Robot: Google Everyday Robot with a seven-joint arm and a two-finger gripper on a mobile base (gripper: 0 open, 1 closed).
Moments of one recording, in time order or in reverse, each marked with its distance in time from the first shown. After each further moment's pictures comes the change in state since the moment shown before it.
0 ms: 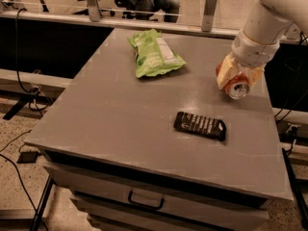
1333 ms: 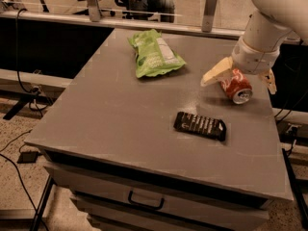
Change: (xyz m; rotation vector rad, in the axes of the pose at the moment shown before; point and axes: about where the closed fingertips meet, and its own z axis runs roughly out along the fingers) arm -0.013 0.005 0.011 -0.027 -0.023 0.064
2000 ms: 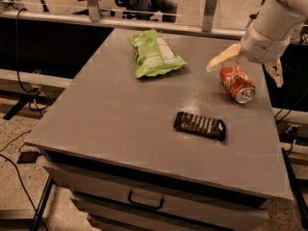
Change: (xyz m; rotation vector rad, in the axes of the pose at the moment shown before) arm 0.020 0.013 -0.024 0.032 0.052 0.120
